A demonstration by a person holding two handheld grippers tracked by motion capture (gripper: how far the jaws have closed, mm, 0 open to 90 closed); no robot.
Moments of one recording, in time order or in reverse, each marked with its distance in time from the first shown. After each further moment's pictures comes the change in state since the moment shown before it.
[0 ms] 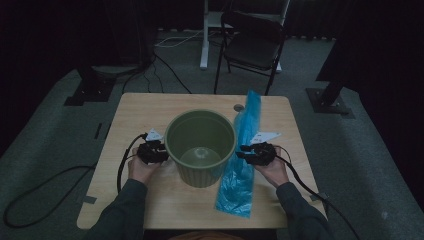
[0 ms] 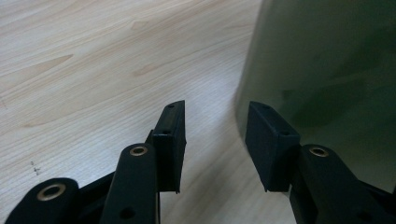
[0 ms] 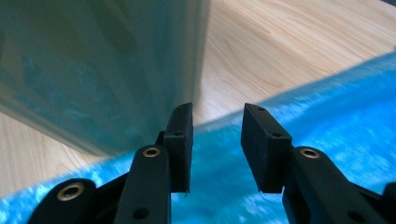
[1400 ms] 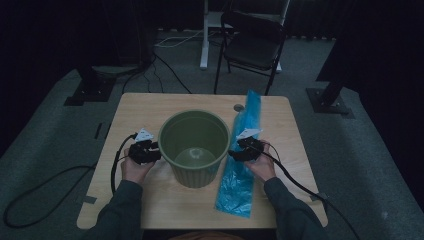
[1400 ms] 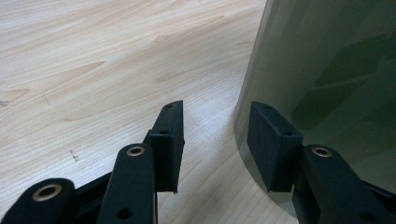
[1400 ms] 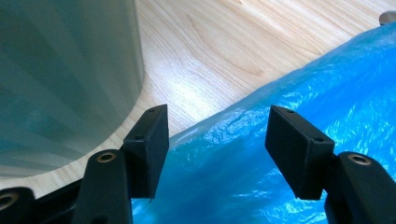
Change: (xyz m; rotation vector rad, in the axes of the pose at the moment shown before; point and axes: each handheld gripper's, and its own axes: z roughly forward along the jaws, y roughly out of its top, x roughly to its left) left arm 0.014 -0.008 -0.019 -0.062 0.029 -0.031; right arm -0.002 0.011 0.046 0.126 -0.157 0.045
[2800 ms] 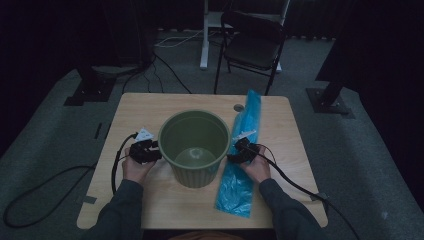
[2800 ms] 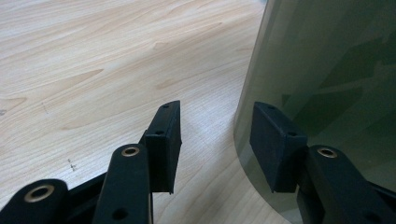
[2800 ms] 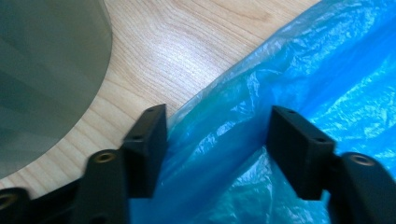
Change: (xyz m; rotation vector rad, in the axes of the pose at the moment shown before) left arm -0.001 0.001 0.003 -0.026 -0.011 0.009; right arm 0.000 -0.010 0.029 0.141 -0.026 0.107
